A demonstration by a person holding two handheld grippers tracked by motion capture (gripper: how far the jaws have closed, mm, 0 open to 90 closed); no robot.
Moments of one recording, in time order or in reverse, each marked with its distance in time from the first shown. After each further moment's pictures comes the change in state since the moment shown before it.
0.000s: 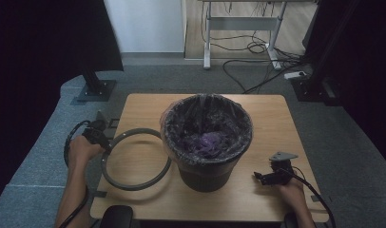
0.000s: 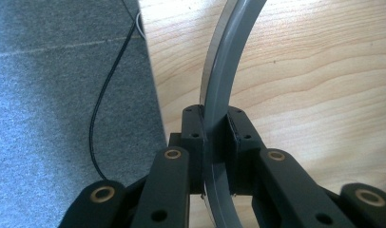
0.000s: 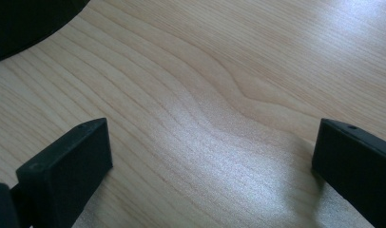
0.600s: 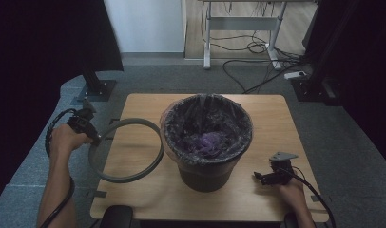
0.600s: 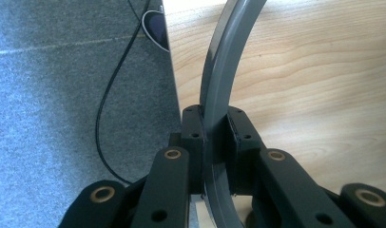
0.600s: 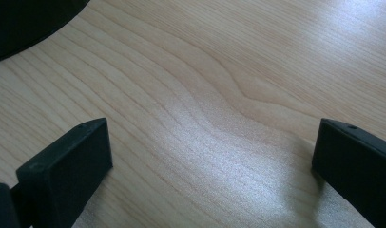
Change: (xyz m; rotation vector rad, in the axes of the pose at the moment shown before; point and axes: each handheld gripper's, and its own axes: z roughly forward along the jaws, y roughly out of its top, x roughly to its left) left arm 0.009 -0.003 -0.064 0.002 -0.010 -0.019; right arm 0.000 0.000 0.000 -0.001 0.000 0.001
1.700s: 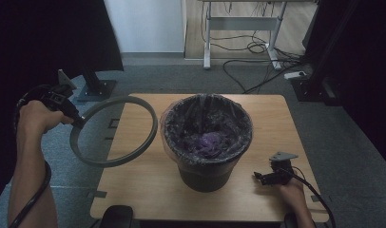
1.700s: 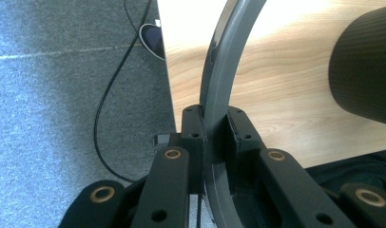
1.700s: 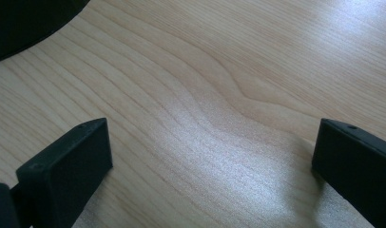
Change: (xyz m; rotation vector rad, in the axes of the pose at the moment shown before) left arm -0.008 -0.009 -0.106 -0.051 -0.035 -0.020; right arm 0.000 0.000 0.000 -0.001 0.001 0.001
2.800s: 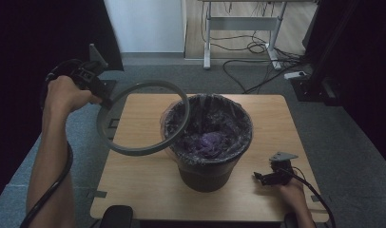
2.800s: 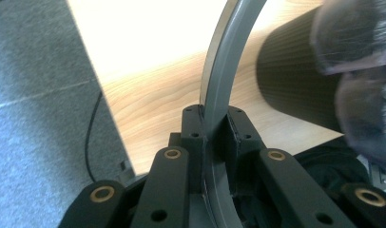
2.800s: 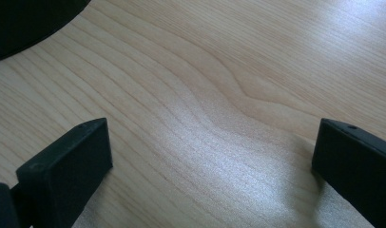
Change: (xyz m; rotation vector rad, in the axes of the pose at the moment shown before) left arm -0.112 0.036 -0.040 -0.030 -0.032 0.181; right arm 0.001 0.000 0.000 0.001 0.002 0.002
